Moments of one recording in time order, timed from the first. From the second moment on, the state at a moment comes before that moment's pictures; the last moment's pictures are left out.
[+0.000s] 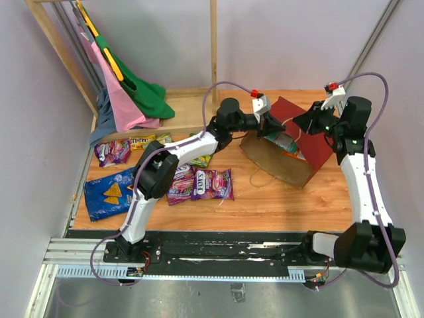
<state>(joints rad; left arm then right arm) -0.73 2.18 1.71 0.63 0.82 -0.11 -0.10 1.19 1.13 -0.28 -0.65 0.08</state>
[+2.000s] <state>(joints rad) -0.92 2.32 1.83 0.50 0.22 -0.10 -0.22 0.43 0.36 -0.29 0.00 1.50</state>
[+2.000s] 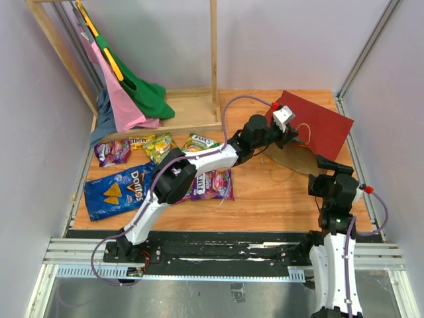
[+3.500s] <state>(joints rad) -0.92 2.31 1.70 0.57 0.09 -0.08 -0.23 1.16 0.46 0.40 0.07 1.44</state>
